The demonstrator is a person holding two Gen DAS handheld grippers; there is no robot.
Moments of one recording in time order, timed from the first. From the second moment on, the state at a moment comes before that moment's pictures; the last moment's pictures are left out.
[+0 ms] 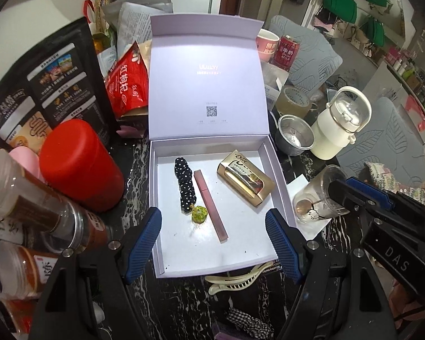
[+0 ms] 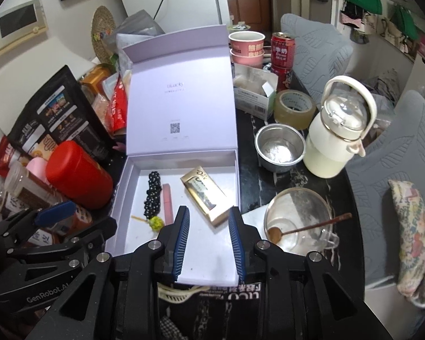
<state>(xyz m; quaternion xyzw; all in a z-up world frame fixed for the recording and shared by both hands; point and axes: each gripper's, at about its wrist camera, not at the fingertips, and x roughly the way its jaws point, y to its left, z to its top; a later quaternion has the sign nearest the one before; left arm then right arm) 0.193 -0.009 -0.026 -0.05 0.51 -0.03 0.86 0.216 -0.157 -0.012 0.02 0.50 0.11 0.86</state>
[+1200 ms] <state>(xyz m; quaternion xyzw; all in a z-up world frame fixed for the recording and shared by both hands) 0.064 -0.031 -0.026 -0.06 0.51 -0.01 0.86 0.074 -0.194 0.001 0.01 0.49 0.12 0.87</state>
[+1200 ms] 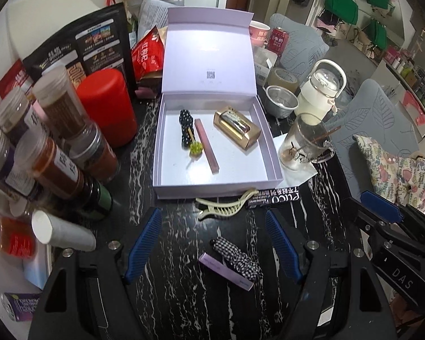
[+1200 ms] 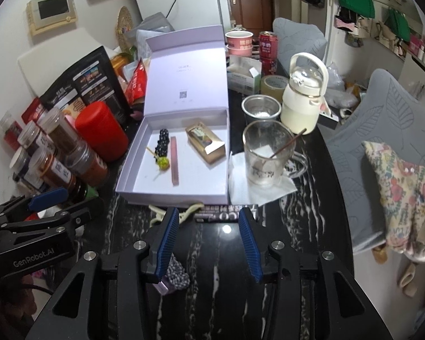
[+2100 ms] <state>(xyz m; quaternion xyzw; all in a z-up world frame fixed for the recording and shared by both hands) 0.051 -0.045 -0.149 -0.09 0.60 0.02 0.80 0.054 -0.209 -0.091 -0.02 0.57 0.13 0.81</state>
